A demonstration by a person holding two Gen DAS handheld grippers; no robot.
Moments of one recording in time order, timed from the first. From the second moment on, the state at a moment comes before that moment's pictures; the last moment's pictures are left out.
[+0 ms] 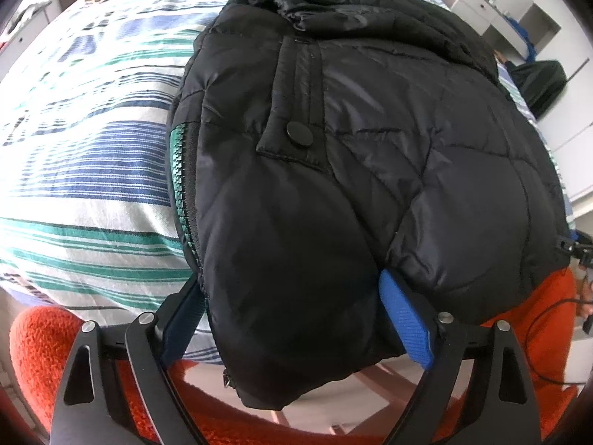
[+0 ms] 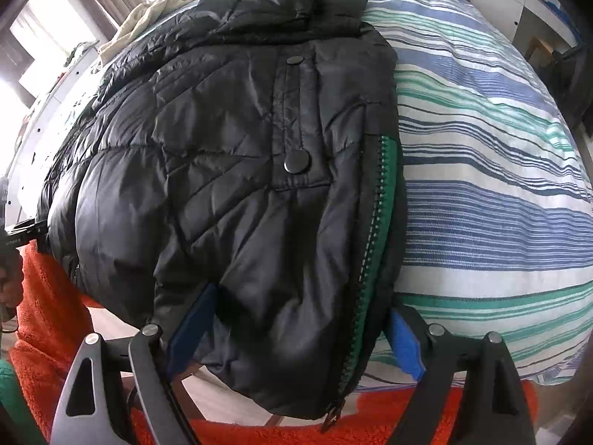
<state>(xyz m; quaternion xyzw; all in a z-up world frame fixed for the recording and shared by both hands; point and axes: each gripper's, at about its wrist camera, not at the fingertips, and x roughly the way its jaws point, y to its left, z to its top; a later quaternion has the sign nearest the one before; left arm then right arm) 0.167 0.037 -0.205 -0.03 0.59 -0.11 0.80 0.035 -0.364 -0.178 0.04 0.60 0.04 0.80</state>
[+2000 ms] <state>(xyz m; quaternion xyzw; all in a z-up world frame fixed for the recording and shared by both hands) 0.356 0.065 -0.107 -0.11 0.53 -0.17 0.83 0.237 -0.425 -0.123 0.23 0.47 0.07 0.85</state>
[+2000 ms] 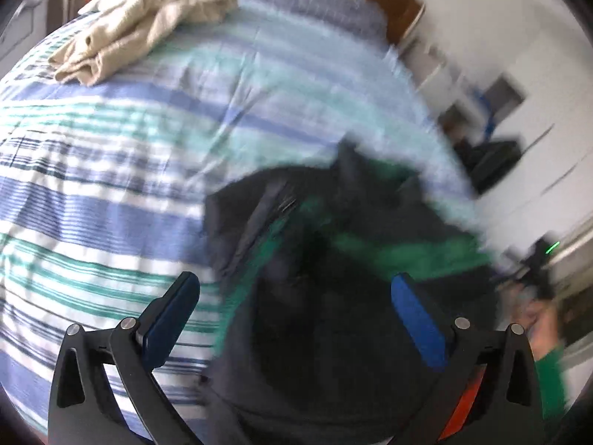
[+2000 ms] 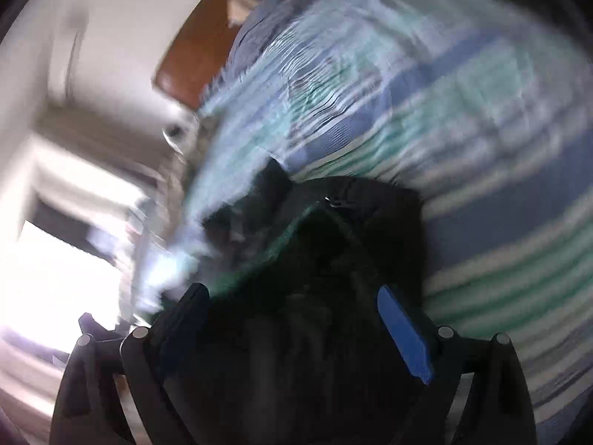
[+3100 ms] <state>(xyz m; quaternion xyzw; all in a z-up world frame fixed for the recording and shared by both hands) 0.456 0.004 -0.191 -0.02 0.42 0.03 0.91 0.341 -0.405 -0.200 0.06 0.41 -0.13 0.90</state>
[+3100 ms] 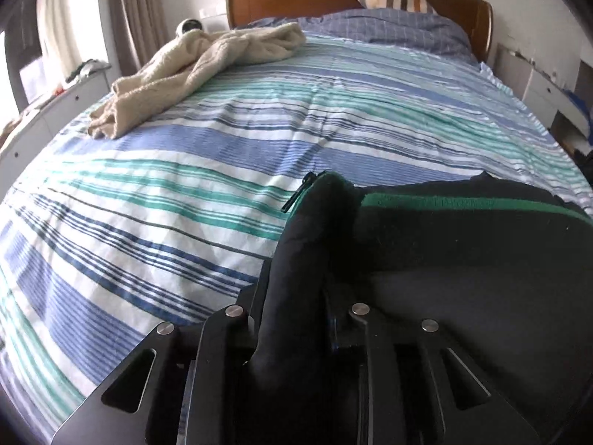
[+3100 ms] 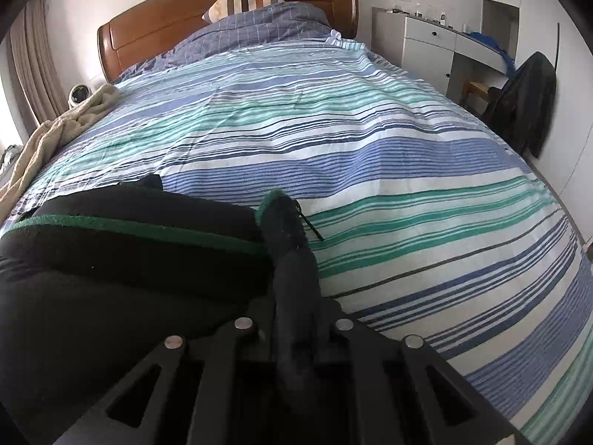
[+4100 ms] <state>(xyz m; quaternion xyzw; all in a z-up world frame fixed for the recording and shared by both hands) 0.388 -0.025 -0.080 -0.03 0.42 -0.12 0.90 0.289 -0.447 -0.132 0.18 0.38 0.01 0.91</state>
